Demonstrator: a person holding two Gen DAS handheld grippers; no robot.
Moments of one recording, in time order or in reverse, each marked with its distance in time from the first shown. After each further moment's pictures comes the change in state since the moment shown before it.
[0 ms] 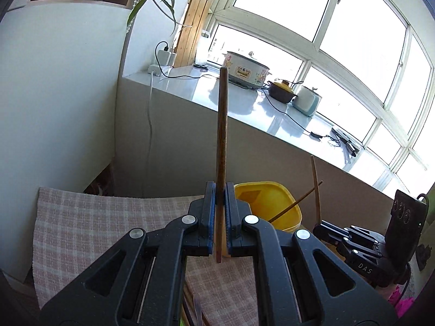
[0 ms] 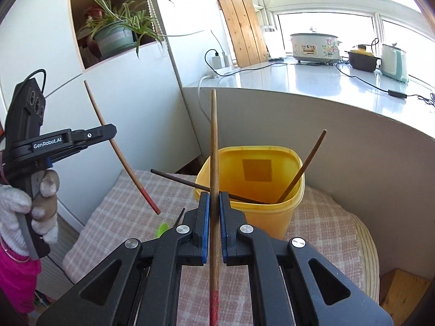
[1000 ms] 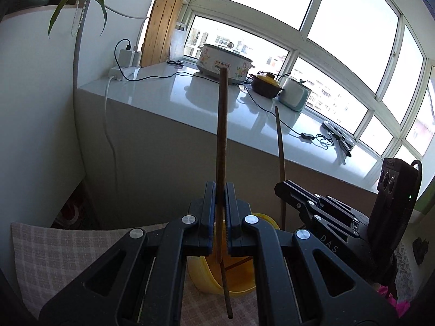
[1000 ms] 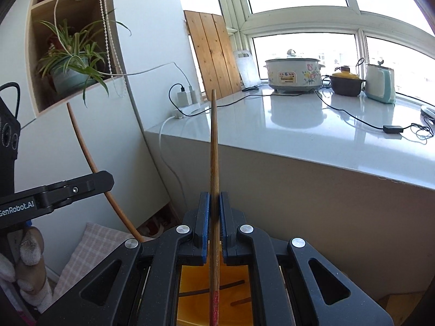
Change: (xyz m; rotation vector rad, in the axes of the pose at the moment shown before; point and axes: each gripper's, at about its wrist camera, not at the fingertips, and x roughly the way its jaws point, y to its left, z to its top) left arm 0.088 -0.040 0.045 0.052 0.050 -0.072; right arm 0.062 -0.030 0.082 0.039 -0.132 -0.150
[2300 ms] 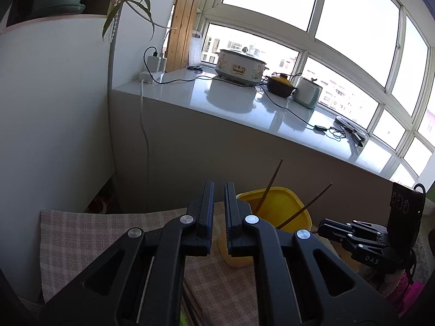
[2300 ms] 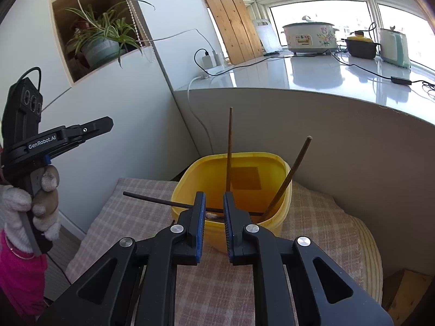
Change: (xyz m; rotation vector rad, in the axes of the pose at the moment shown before) left arm -0.063 0.020 -0.046 0.027 -0.041 0.123; right arm -0.051 -0.018 -0.072 0.016 0.152 0.206
